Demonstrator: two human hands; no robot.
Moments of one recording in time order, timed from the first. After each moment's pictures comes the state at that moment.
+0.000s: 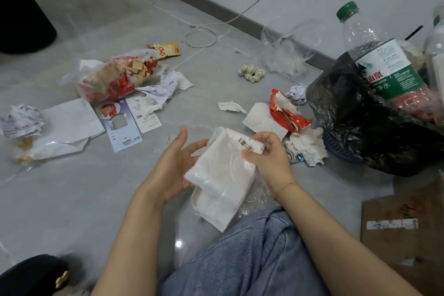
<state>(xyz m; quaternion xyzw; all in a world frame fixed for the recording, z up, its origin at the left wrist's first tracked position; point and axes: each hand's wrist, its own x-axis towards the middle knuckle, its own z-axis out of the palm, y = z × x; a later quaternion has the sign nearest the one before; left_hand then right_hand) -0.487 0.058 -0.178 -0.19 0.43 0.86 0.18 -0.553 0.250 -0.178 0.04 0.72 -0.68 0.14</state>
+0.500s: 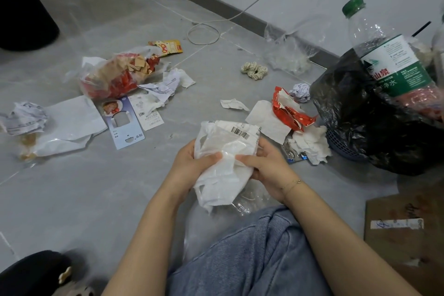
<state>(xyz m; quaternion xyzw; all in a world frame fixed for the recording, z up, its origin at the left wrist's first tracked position) -0.486 0.082 -0.193 -0.20 0.60 0.77 0.02 -0.543 0.248 -0.167 0.07 0.64 -0.70 0.30</state>
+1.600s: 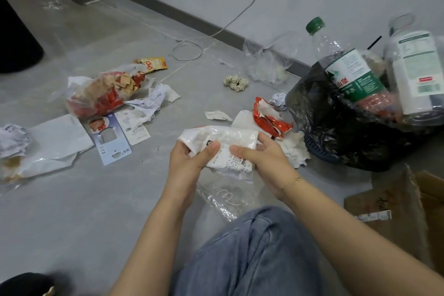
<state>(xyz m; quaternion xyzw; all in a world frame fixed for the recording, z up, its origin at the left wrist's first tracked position) -0.494 0.112 -0.155 -0.17 0.52 0.83 -0.09 -0.541 0.265 -0.116 0.04 0.65 -0.72 0.23</state>
